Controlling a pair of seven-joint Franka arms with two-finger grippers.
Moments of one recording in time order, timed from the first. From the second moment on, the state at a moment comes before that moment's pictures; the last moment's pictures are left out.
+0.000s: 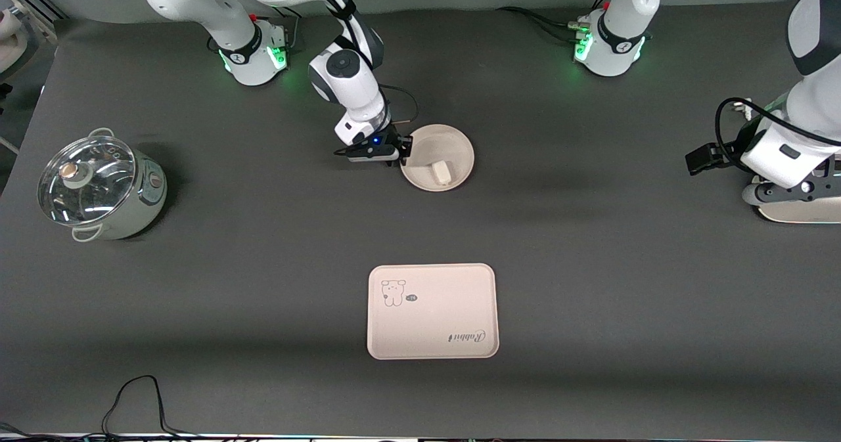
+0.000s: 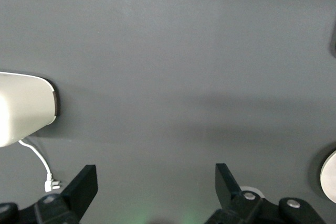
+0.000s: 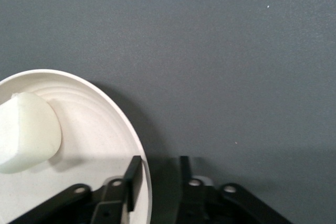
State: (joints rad) left arm -0.18 0.02 0.11 -1.72 0.06 1.62 -0.16; right arm 0.99 0.38 -0.08 -2.40 0.17 3.02 0.86
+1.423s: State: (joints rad) left arm -0.19 0.03 0.09 -1.70 0.06 1.58 -0.16; right arm 0.88 -0.03 -0.09 -2.33 0.23 2.62 0.72
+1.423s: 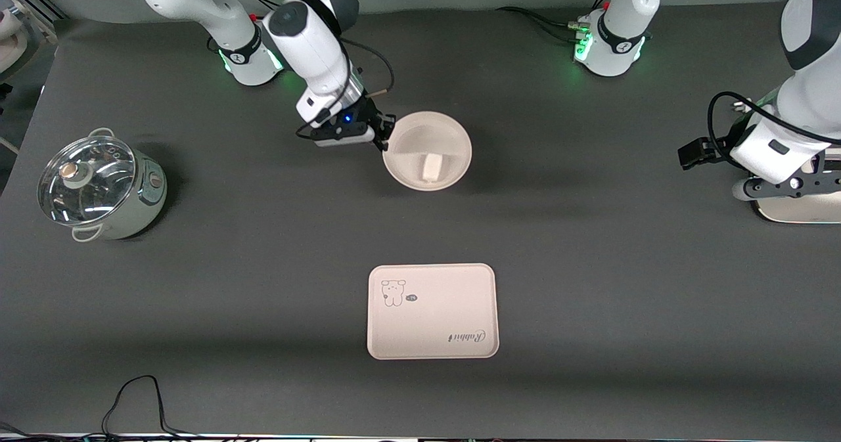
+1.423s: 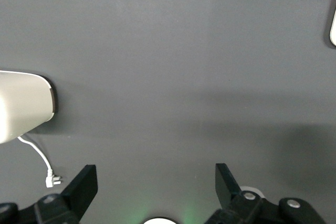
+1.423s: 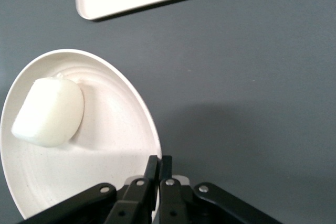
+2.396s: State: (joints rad) left arm -0.19 0.03 0.09 -1.69 0.06 1.57 -0.16; right arm 0.61 0.65 -0.09 -1.43 0.31 2.41 0.61
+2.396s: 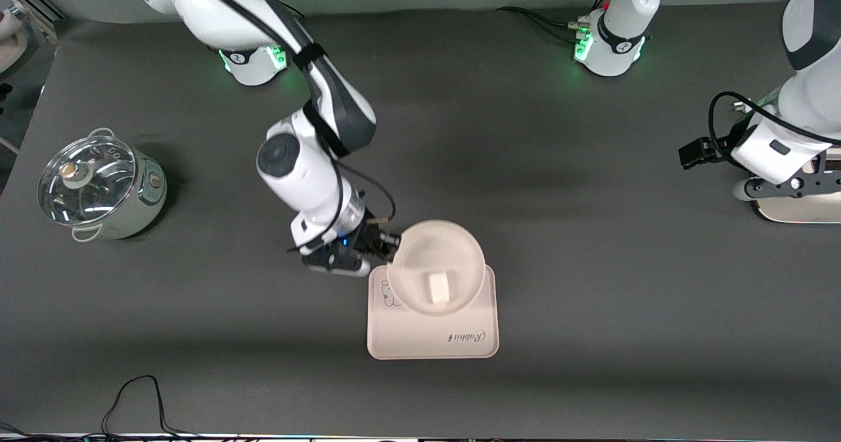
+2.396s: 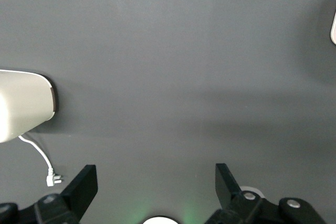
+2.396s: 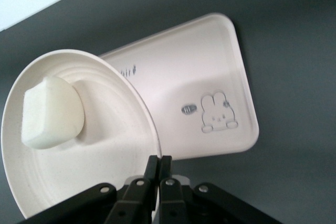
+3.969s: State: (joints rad) left arm -0.18 0.06 0.10 -1.58 0.06 1.51 -0.15; right arm 0.58 0.92 -0.08 -1.19 0.33 2.36 0.61
